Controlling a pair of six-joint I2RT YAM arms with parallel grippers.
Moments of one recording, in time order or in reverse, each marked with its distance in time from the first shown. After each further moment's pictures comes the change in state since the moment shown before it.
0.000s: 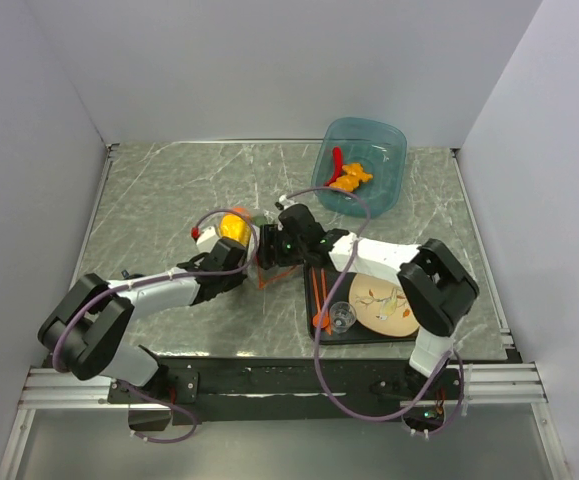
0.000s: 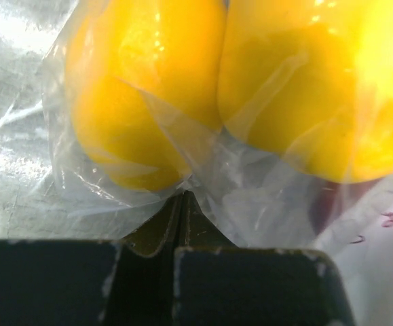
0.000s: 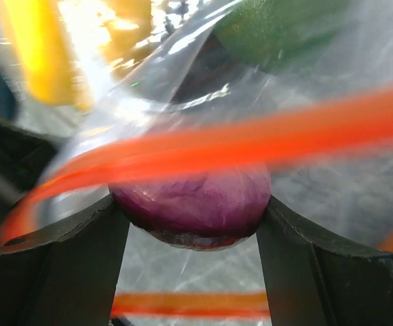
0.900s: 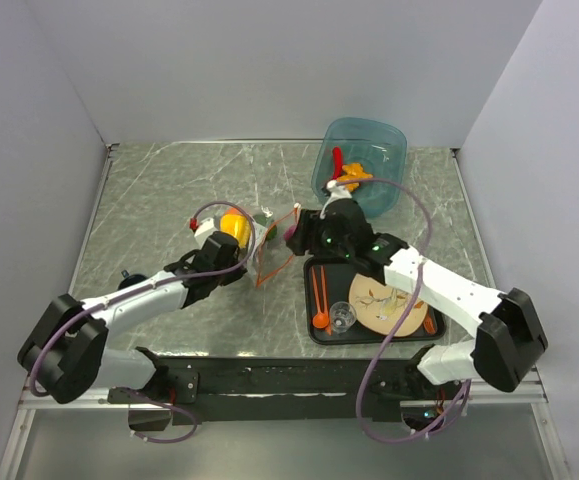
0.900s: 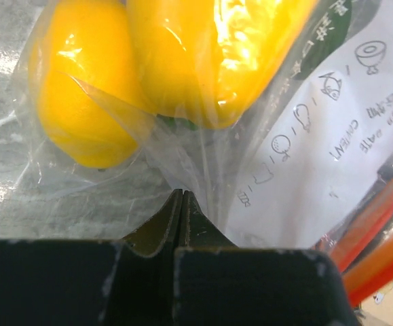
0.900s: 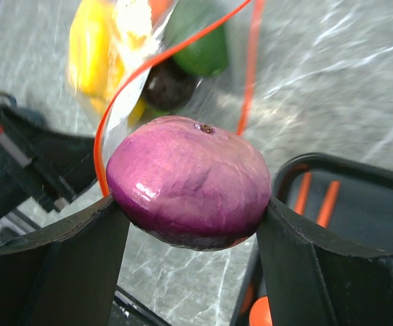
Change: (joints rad) left arm 0.000 -0.140 0.016 -0.024 0.057 0.072; right arm -0.076 -0.425 -0.150 -0.125 0.134 -0.011
